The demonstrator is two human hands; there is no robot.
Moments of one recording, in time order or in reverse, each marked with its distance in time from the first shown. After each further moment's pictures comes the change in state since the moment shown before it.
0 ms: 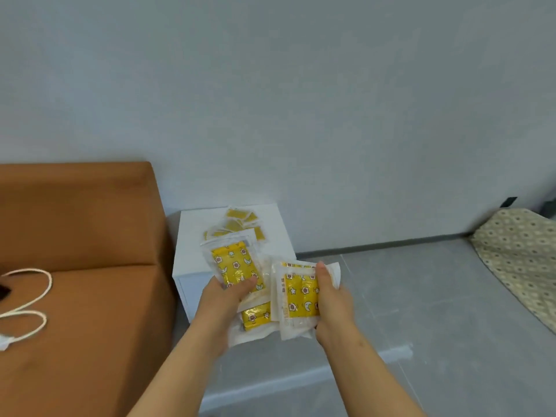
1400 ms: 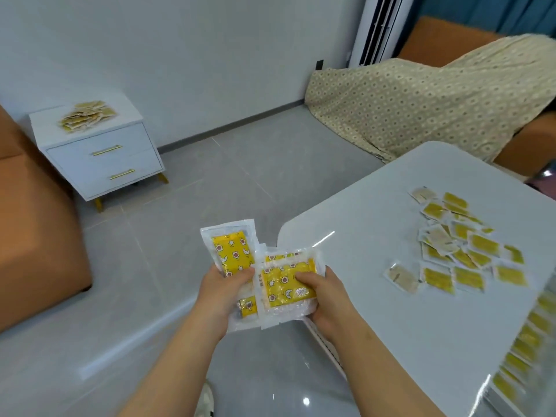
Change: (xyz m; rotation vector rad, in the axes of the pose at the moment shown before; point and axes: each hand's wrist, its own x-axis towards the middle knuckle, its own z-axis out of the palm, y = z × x) left_hand -0.670 -0.433 0.030 0.377 -0.281 -0.164; right_hand -0.528 0.302 -0.622 0.164 0.085 0.087
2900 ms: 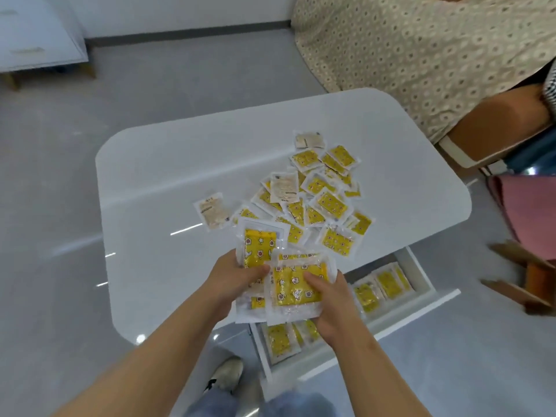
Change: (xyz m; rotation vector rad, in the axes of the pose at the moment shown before) left_hand -0.104 -0.210 0.604 0.085 -0.086 -0.141; right_hand 0.040 -0.149 -0.638 -0.049 0.033 0.144
